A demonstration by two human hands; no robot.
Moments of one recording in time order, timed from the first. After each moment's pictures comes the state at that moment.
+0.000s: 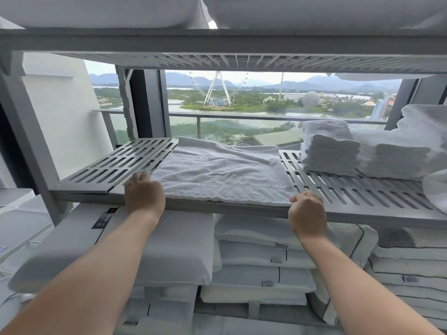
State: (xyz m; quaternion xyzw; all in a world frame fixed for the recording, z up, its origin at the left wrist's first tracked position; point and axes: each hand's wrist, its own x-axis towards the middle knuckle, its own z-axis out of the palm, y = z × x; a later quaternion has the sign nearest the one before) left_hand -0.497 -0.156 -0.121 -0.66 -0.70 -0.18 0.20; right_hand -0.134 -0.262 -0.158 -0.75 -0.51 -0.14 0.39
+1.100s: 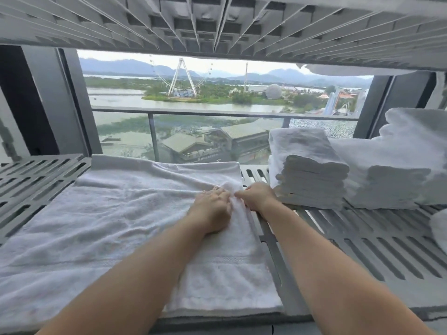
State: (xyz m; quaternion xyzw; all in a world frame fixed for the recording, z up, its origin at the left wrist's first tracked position) left_hand -0.156 0.025 -0.131 -0.90 -0.41 -0.10 -0.06; right_hand -0.011 -0.020 -0.098 -0.82 -0.47 0.16 0.29
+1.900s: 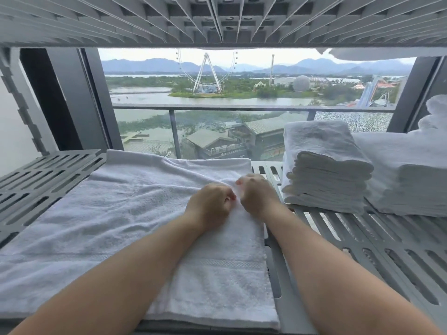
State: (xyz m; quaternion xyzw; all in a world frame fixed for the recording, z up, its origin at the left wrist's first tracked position) left_hand -0.165 0.028 -0.127 -0.87 -0.41 -0.25 -0.06; right_hand -0.006 0.001 -0.118 -0.70 -0.68 -0.05 0.22
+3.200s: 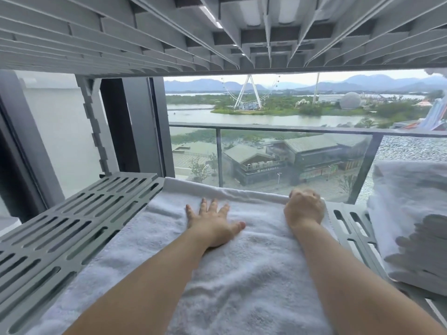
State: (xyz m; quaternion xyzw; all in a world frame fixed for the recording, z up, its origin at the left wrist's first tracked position) left_hand -0.280 0.158 -0.128 -0.77 -0.63 0.00 -0.05; right_hand -0.032 0.171 -0.126 -0.82 -0.51 -0.13 0.21
